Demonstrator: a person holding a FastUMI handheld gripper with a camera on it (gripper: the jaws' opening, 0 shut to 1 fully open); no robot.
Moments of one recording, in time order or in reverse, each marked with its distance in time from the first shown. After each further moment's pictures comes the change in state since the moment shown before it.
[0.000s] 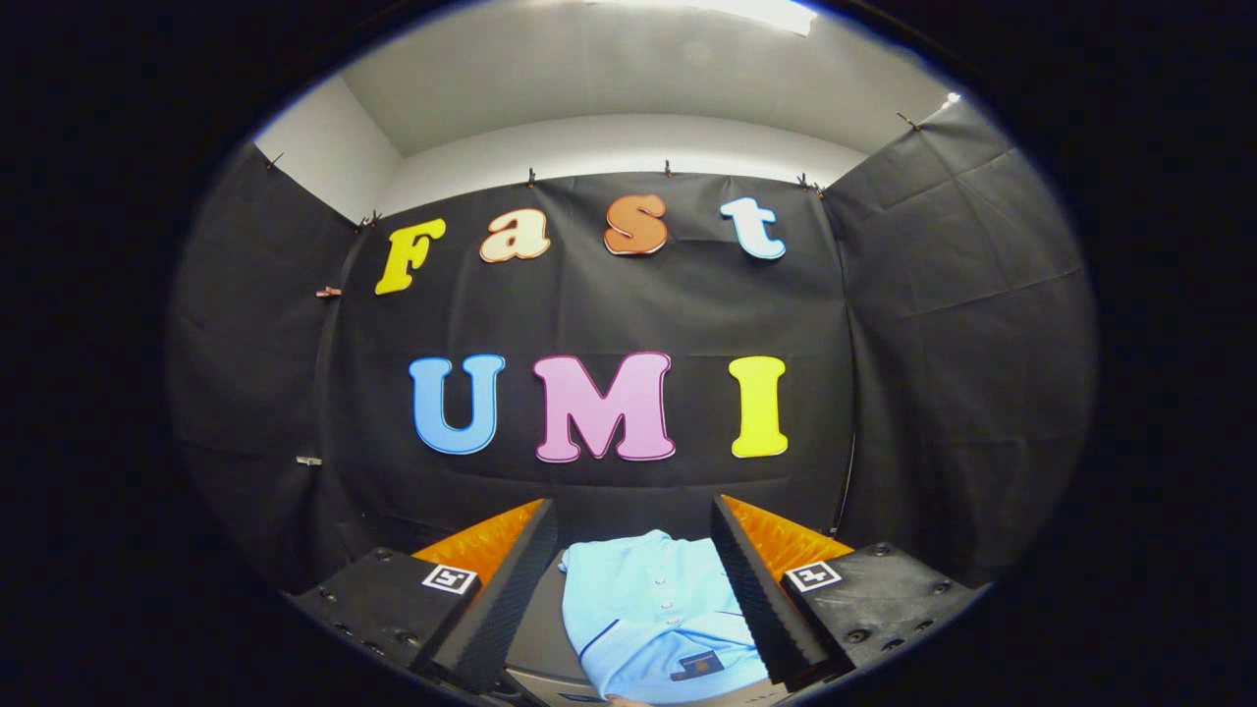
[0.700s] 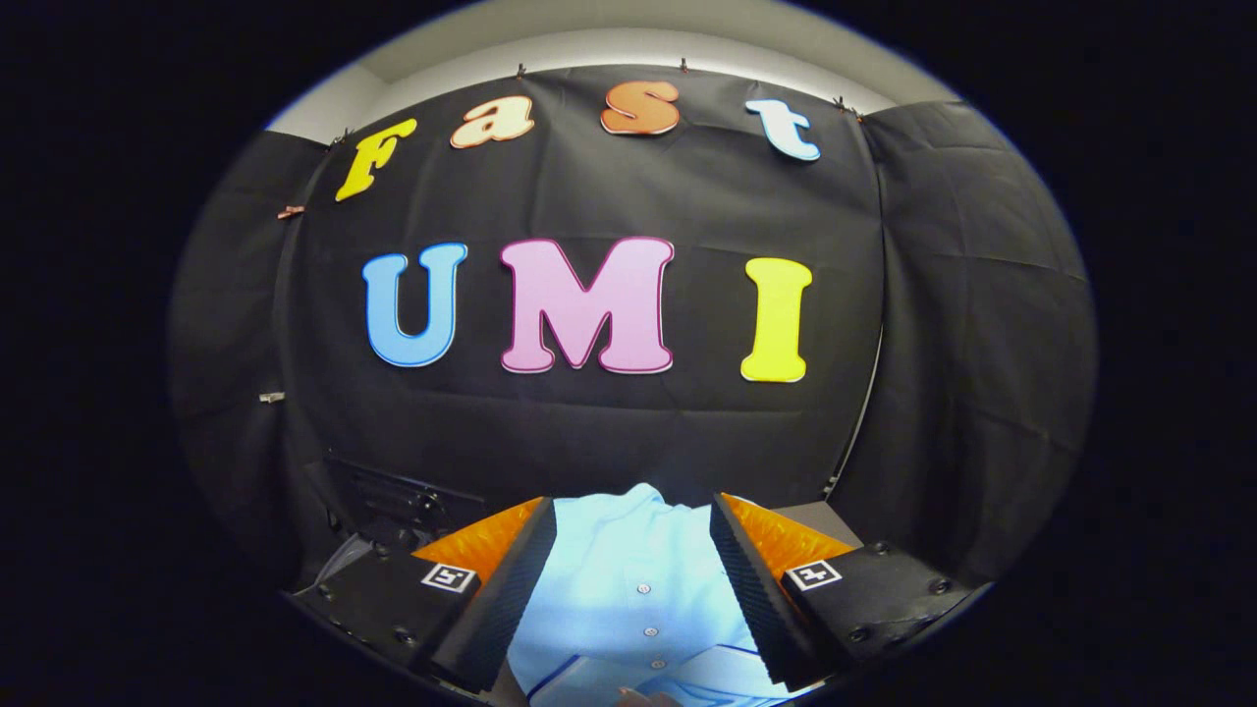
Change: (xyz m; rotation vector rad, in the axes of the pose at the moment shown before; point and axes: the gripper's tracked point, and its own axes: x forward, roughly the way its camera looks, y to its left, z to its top) arm 0.119 -0.019 -0.085 -0.059 0.335 -0.043
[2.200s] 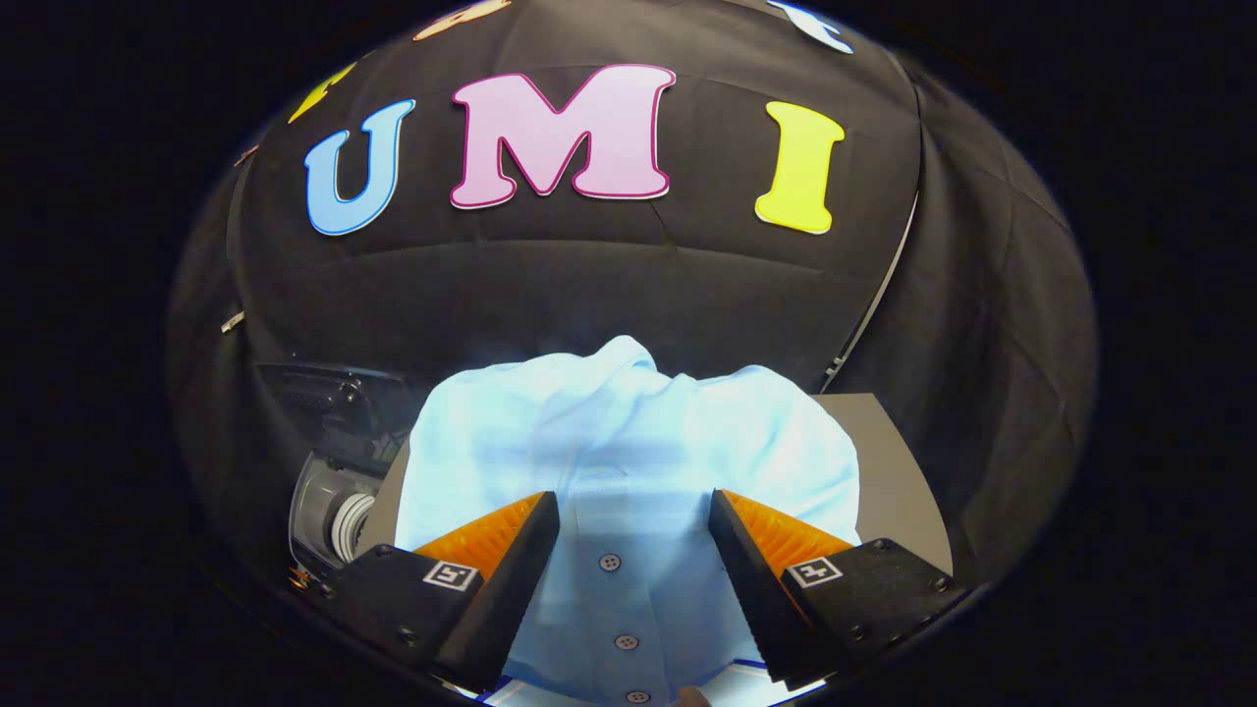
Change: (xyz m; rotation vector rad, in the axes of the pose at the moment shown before) arm 0.059 -0.020 -0.111 -0.015 0.475 -0.038
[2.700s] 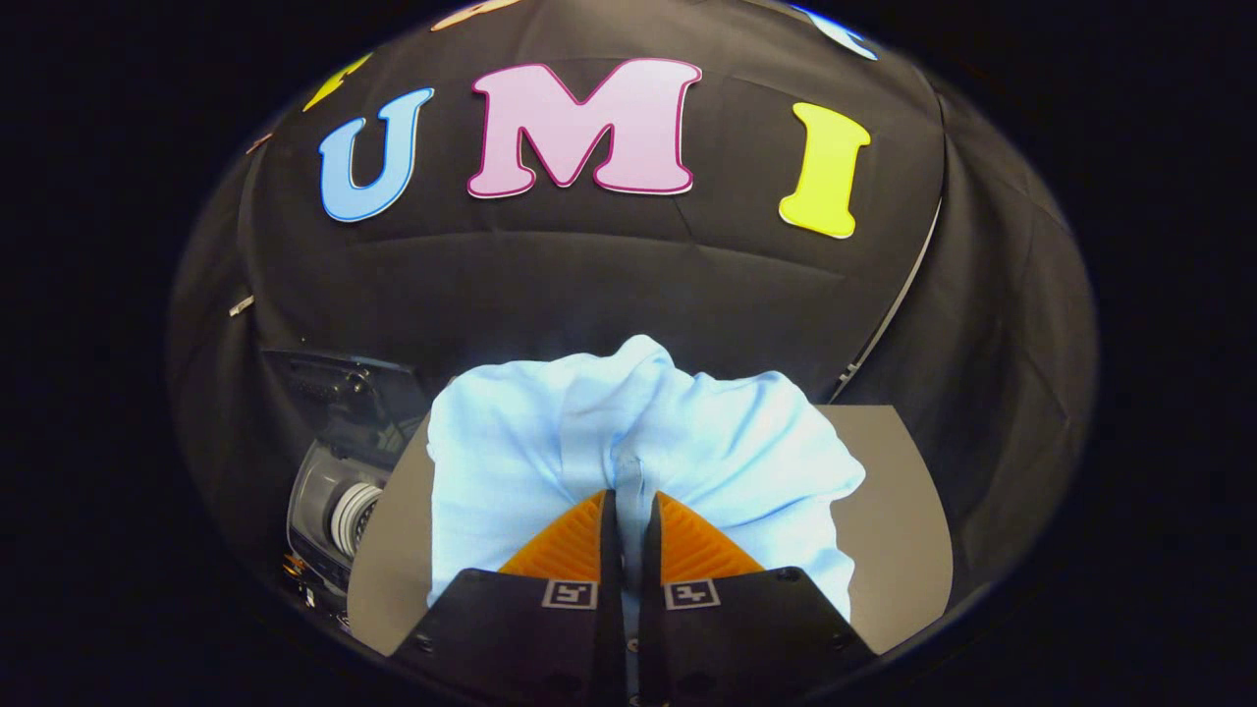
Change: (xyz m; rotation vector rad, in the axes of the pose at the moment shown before) arm 0.007 0.008 0.002 -0.073 -0.004 0.002
